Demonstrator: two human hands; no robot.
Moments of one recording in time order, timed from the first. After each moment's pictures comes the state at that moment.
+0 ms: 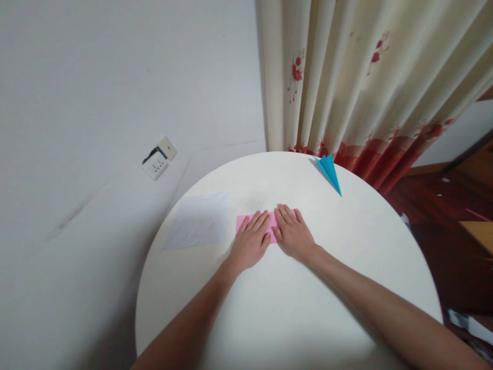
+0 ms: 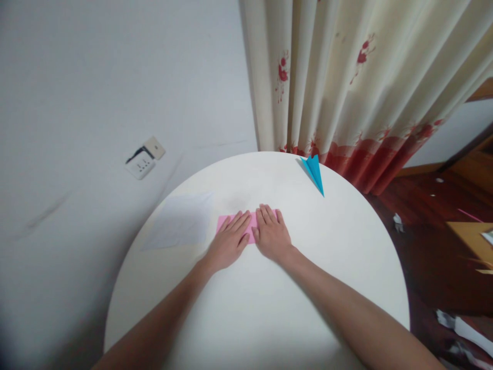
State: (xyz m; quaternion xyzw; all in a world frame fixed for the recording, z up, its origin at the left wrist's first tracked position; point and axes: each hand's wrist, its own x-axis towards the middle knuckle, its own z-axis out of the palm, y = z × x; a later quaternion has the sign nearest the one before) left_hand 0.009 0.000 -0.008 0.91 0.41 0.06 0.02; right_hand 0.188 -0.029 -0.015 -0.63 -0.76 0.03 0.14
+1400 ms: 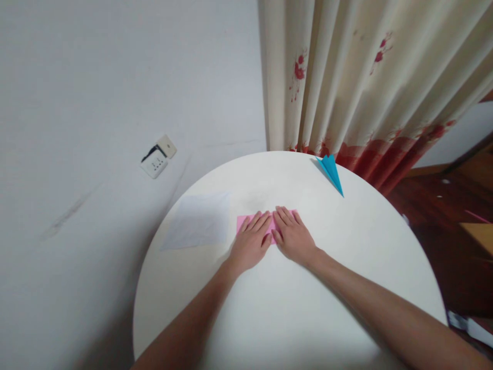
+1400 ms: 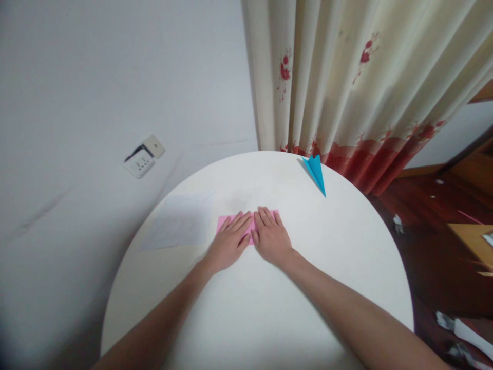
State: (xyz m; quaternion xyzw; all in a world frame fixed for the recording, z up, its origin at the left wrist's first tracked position) left_hand 0.007 0.001 -0.010 0.91 0.40 0.07 0.05; right_hand 0.185 -0.030 -0.018 -0.61 -0.78 0.05 0.16
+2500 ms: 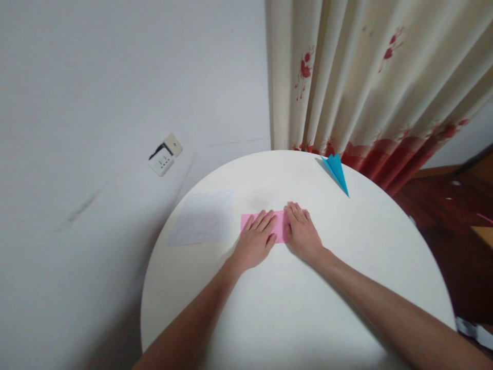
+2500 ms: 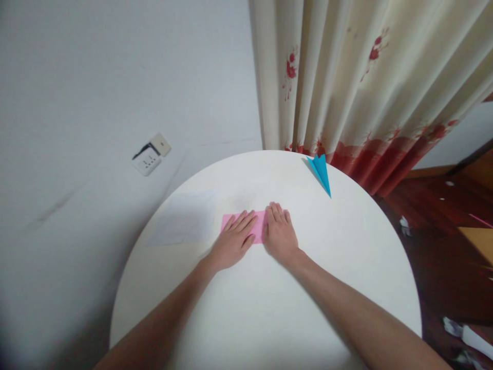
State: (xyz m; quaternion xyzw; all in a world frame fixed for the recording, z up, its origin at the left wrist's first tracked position) left_hand 0.004 0.001 -0.013 0.92 0.39 0.07 0.03; right_hand 0.189 -0.027 -0.019 -0.66 -0.73 0.05 0.18
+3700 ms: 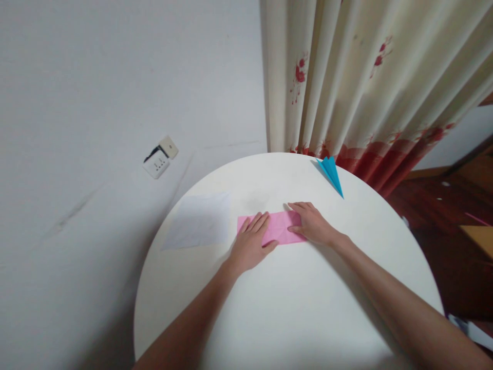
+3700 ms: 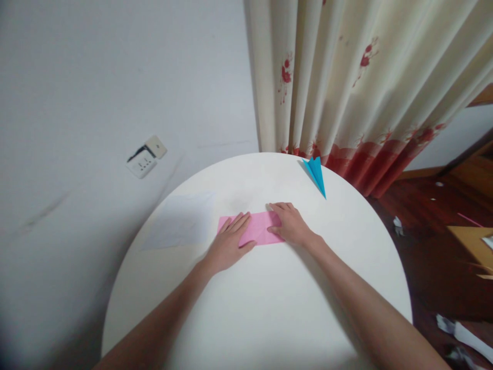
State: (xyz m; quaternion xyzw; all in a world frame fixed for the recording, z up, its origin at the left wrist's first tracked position) left_hand 0.006 0.001 -0.007 0.91 0.41 0.07 0.06; right_hand 0.257 -0.002 -0.007 -0.58 -0.77 0.13 0.21
